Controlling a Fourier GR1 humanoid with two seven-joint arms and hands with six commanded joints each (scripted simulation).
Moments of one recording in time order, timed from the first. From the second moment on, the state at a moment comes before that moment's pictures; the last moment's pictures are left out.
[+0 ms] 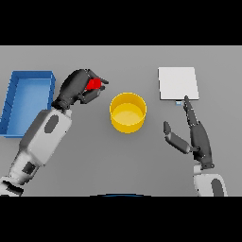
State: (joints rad) left arm -0.63 0.24 -0.34 -1.14 -0.45 0.04 0.05; right arm 0.11 -0.07 0.13 -1.74 0.25 -0.03 -0.08
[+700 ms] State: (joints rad) left arm -1.01 0.32 -0.80 -0.91 -0.86 -0.20 0.02; right arm 0.10 -0.04 0.14 -1.72 0.25 -0.05 -0.09
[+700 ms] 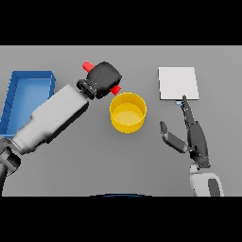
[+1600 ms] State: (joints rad) left arm -1.30 0.26 -1.24 -0.76 -1.12 -0.27 -0.08; right arm 0.09 -0.04 0.13 -1.71 0.27 -0.08 -0.10
